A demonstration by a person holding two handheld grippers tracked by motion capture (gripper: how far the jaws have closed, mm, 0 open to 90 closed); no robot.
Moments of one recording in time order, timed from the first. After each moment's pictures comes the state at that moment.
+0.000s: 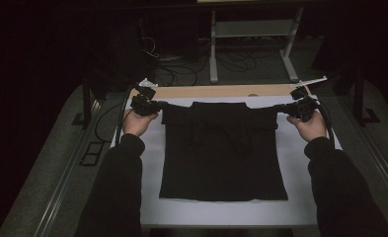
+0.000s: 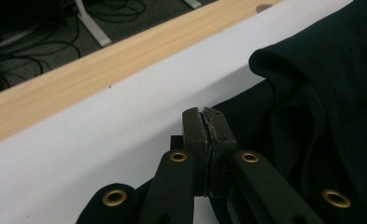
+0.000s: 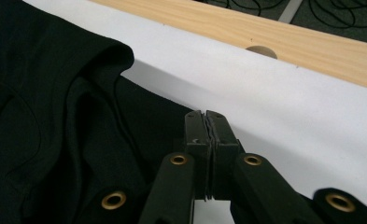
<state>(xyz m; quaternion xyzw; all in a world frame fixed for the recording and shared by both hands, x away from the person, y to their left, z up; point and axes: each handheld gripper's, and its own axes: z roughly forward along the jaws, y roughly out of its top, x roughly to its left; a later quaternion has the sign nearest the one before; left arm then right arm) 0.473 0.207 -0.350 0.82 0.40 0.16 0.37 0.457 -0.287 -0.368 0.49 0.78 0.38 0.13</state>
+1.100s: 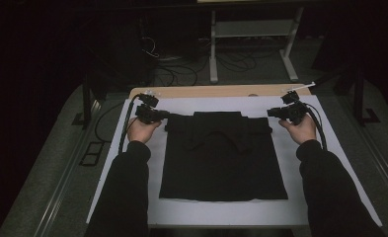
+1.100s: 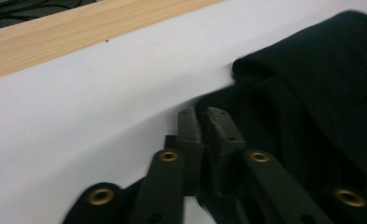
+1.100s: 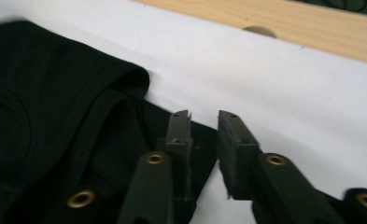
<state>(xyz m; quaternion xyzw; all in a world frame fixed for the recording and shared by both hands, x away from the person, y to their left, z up) 0.475 0.209 -0.386 0.80 0.46 0.14 0.35 0.469 -0.274 -0.397 0.51 0.77 0.36 0.14</state>
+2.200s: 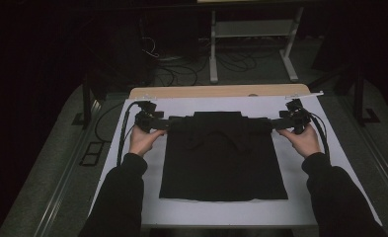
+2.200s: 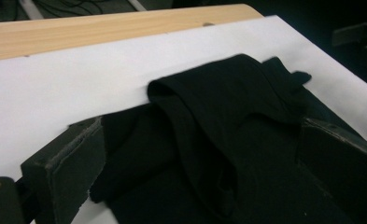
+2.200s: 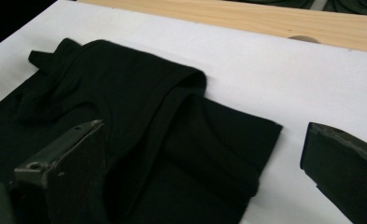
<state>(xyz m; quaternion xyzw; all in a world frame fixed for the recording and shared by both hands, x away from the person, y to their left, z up) 0.433 0.198 -0.379 0.77 0.42 0.06 0.48 0.427 -0.267 -0.389 0.49 0.76 0.43 0.10</state>
